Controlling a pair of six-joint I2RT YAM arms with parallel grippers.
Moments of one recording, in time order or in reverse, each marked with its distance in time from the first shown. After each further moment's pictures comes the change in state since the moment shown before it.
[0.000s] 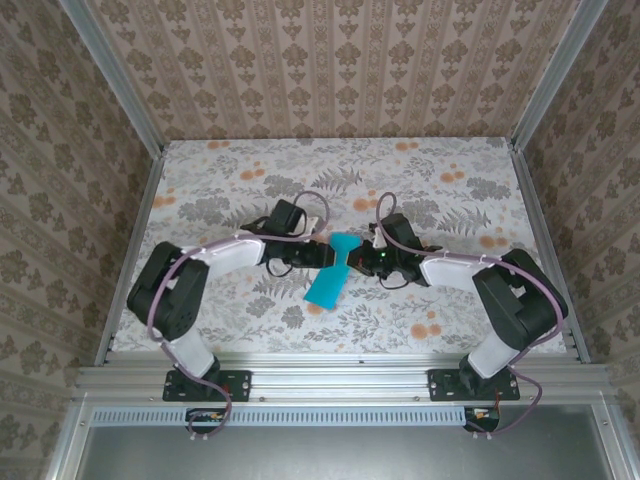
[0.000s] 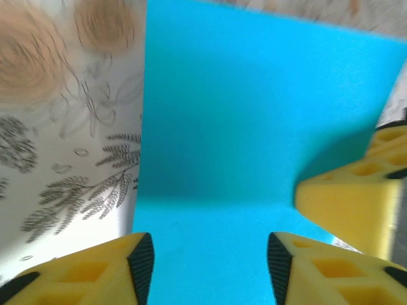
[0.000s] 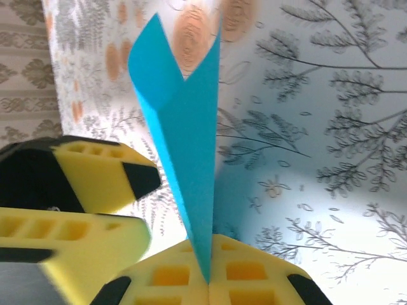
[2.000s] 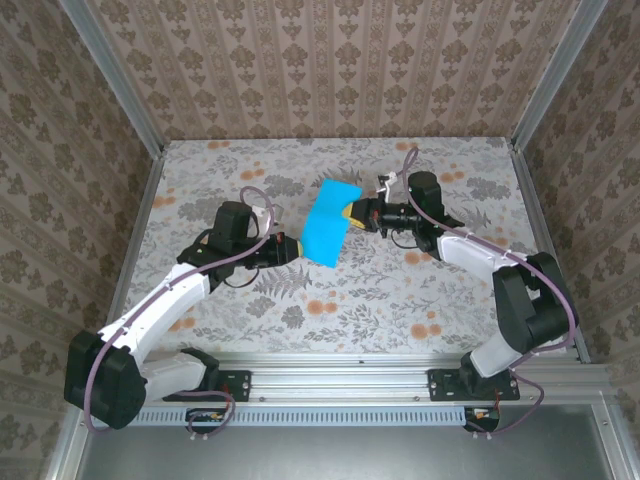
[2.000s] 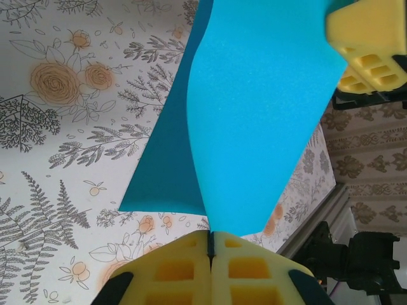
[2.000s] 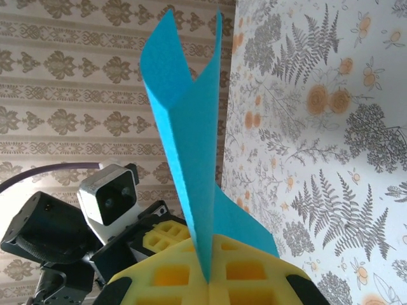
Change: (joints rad) left arm 0.107 -0.521 -0.171 -0.074 0.077 -0.135; right arm -0.166 -0.027 0.181 0.201 -0.406 0.195
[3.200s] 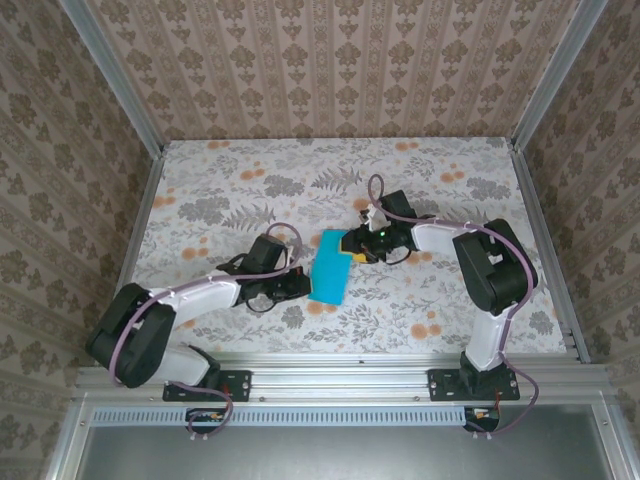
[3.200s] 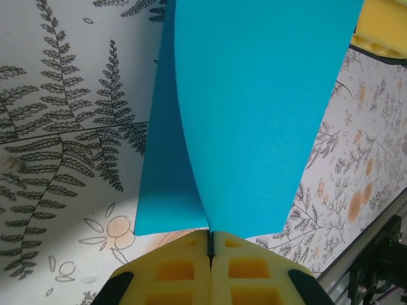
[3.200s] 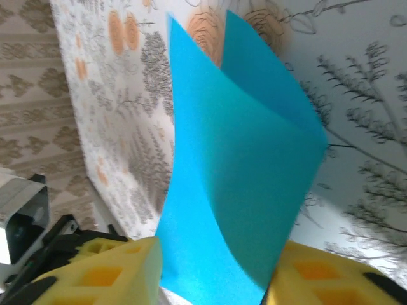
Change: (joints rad) left arm -0.158 0.246 -0.220 0.230 -0.132 -0.181; right arm 0.046 0.290 0.131 -0.510 0.141 -0.489
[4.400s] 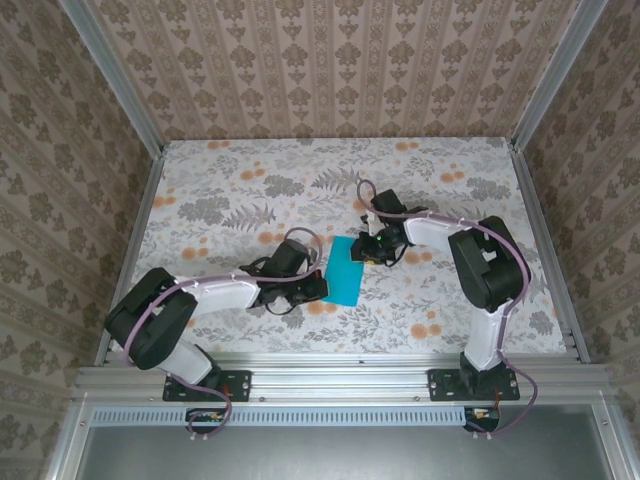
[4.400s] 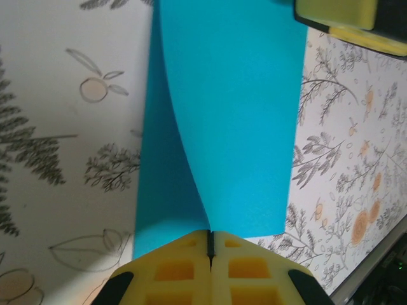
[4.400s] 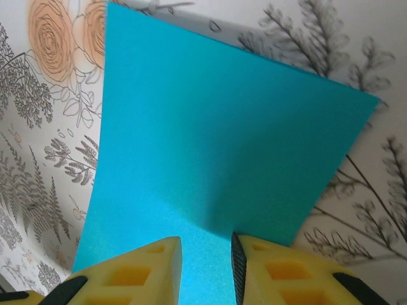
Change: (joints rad) left arm -0.145 0.125 0.053 0.113 -0.108 -0.126; right arm 0.040 0.047 0.109 -0.269 0.299 -0.196
